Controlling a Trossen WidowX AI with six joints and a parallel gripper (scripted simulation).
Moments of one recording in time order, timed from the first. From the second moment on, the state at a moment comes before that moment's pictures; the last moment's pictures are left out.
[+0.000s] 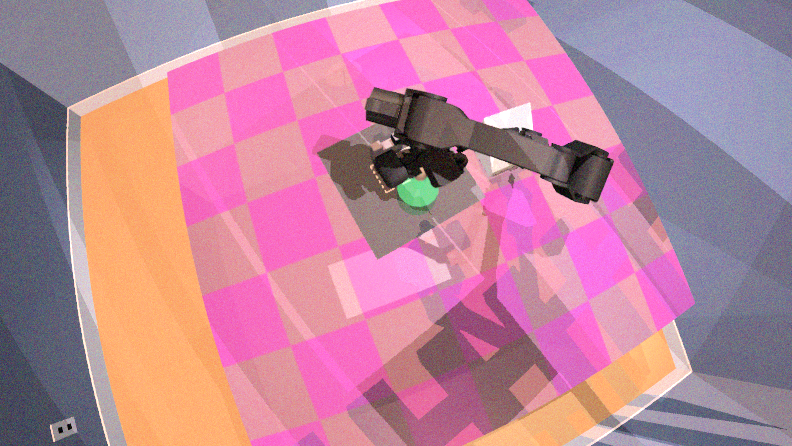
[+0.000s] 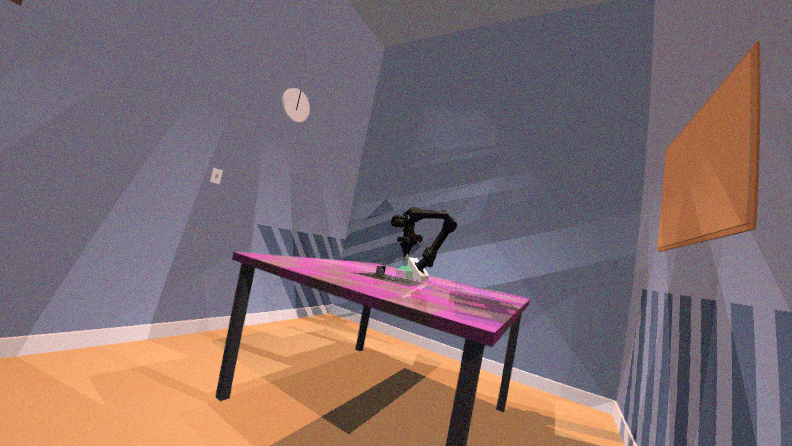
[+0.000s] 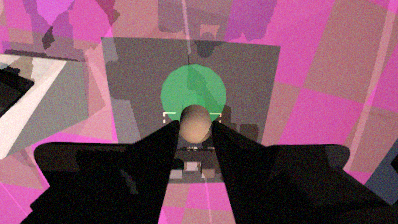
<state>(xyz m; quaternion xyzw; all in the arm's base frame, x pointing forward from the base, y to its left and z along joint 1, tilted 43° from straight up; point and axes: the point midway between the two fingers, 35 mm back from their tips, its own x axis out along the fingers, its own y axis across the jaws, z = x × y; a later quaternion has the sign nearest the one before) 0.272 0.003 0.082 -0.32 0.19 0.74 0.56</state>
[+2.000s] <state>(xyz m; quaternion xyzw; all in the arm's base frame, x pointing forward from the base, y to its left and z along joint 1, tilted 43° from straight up) 0.282 -0.023 0.062 -0.27 0.17 0.75 0.58</state>
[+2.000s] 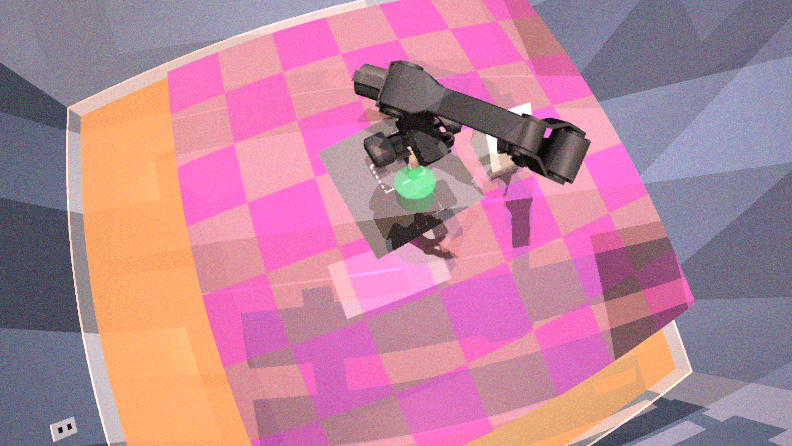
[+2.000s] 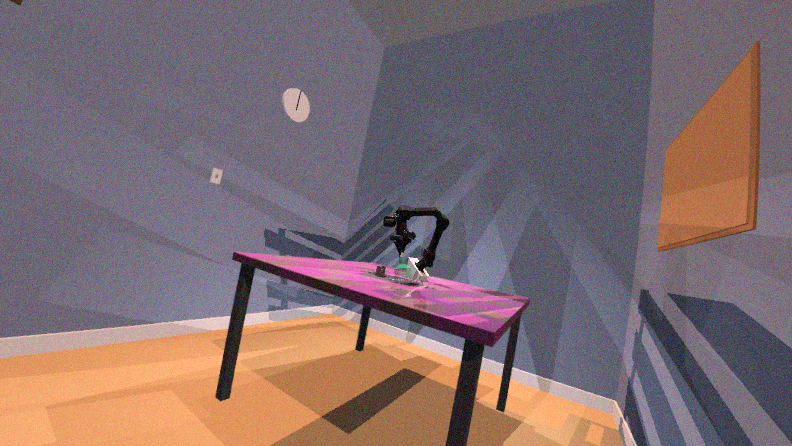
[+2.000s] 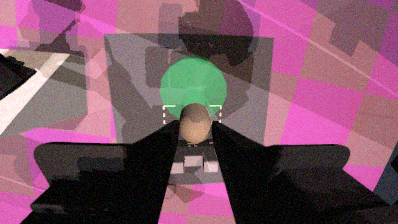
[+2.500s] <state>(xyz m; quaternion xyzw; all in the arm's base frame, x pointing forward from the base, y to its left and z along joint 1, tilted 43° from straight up) 0.284 -0.030 0.055 -0.26 0.17 0.75 0.58</state>
